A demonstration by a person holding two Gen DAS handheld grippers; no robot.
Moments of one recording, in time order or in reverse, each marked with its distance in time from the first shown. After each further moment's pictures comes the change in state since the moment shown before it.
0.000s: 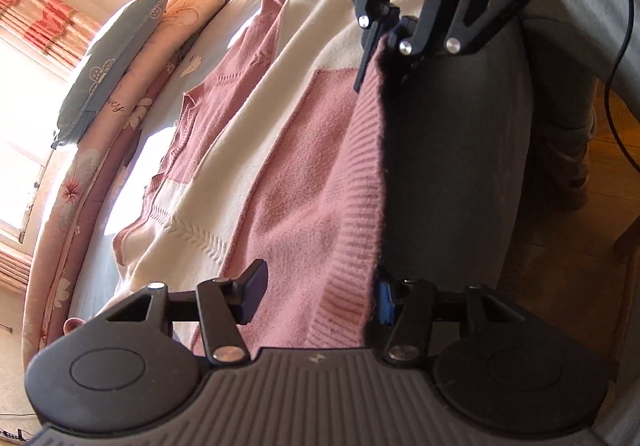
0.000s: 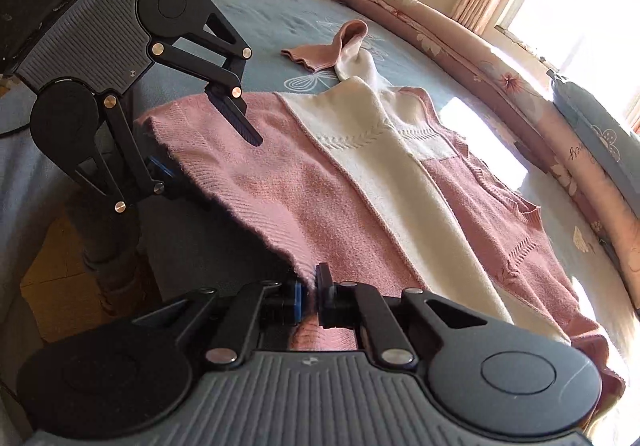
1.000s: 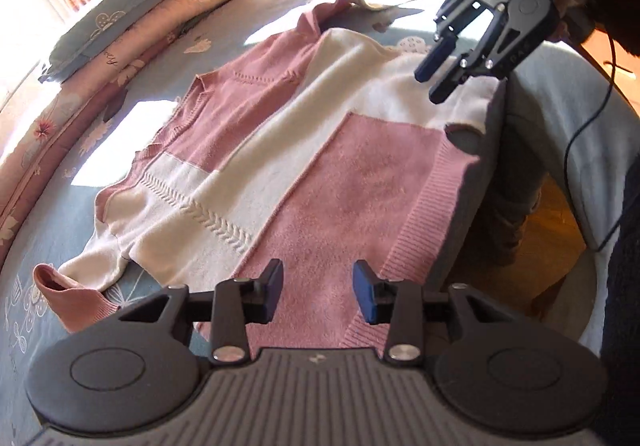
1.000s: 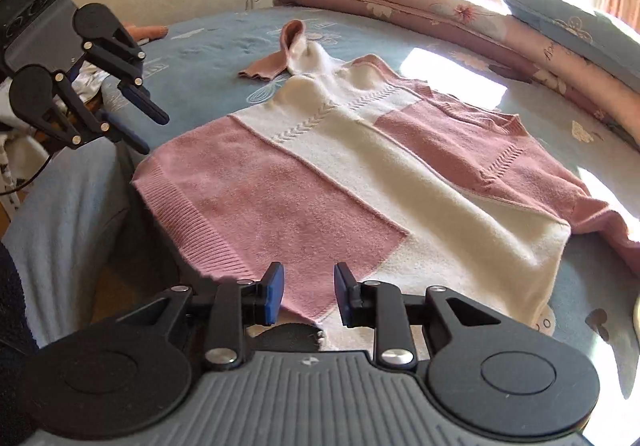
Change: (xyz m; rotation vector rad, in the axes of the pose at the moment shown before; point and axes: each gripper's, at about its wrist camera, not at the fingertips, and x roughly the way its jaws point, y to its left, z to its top) left arm -0.045 0.092 0.001 -0.335 -0.058 -0.247; right arm -0.052 -0.071 -0.044 0.440 -0.005 0.078
